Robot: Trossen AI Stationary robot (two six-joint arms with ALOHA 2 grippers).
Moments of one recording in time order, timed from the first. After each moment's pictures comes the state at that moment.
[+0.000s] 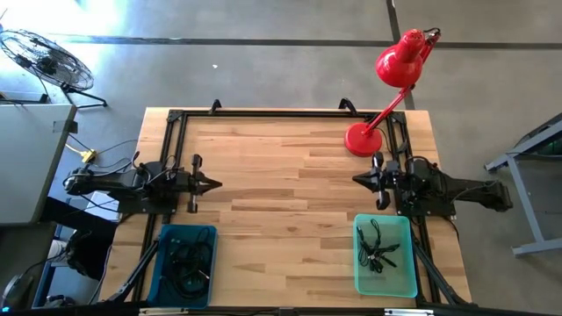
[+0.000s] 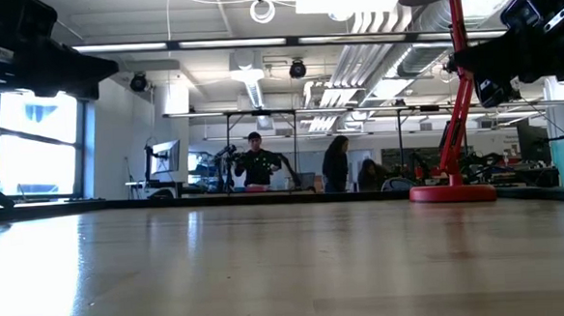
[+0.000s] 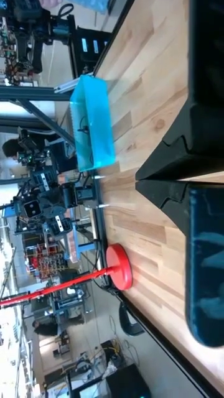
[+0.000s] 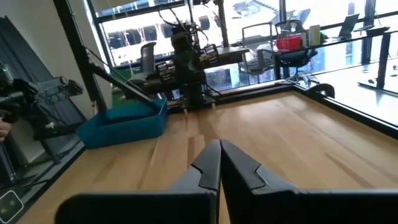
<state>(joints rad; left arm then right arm) -0.06 0.01 0.01 0.02 -0.06 0.15 -0.11 0.02 0.01 0.03 -0.07 0.20</state>
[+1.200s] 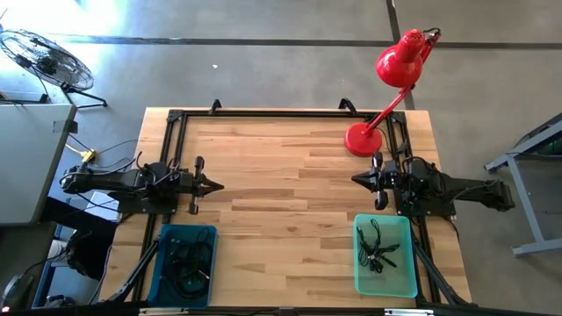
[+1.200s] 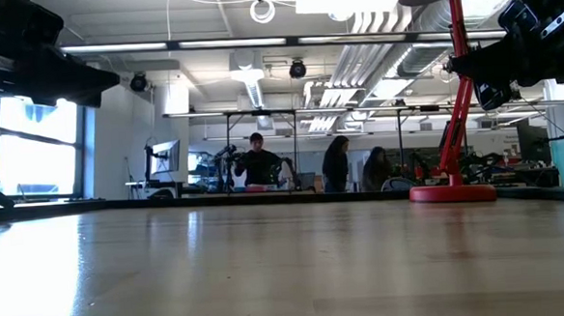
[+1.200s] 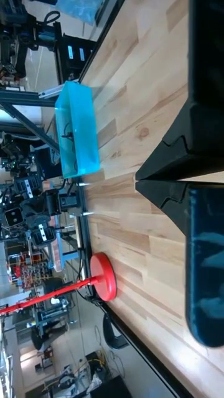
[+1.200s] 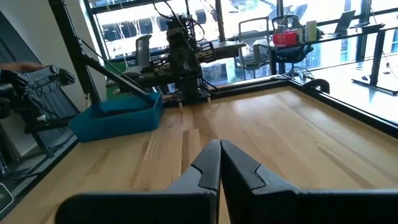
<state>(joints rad) -0.06 0.08 0.01 0.02 -0.04 0.13 -0.11 0.05 0.01 0.03 -0.06 0.18</state>
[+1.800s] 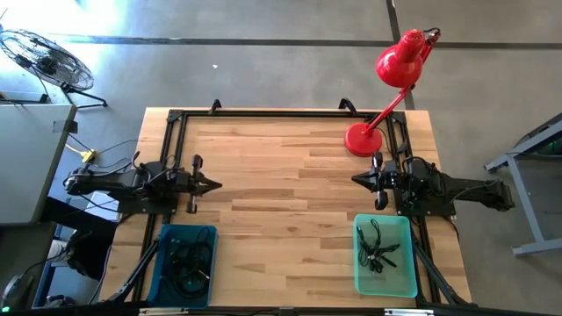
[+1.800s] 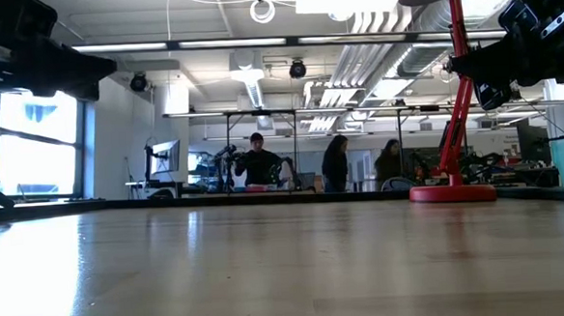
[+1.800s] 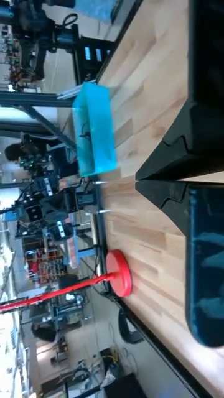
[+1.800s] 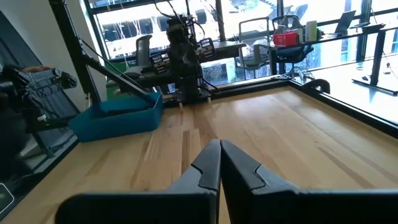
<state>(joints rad) -0.06 0.01 0.02 0.02 -0.04 0.13 -0.11 0.05 0.01 0.03 -0.06 0.18</state>
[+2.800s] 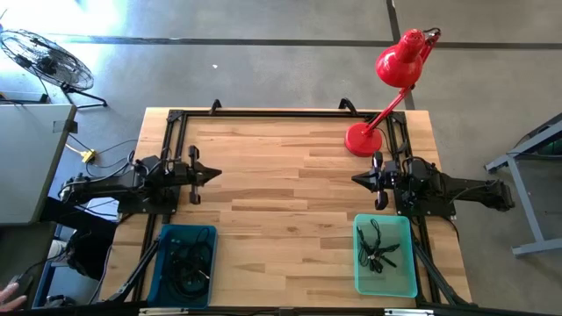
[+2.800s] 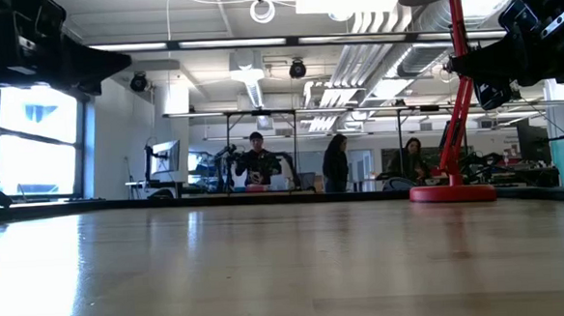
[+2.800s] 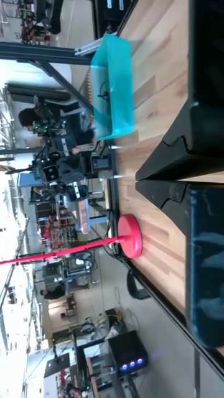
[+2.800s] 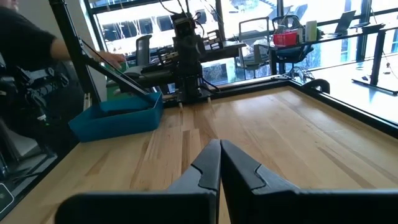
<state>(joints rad) 0.10 0.04 0.04 0.11 -0.01 0.13 -0.11 0.05 0.01 0.03 -0.06 0.18</state>
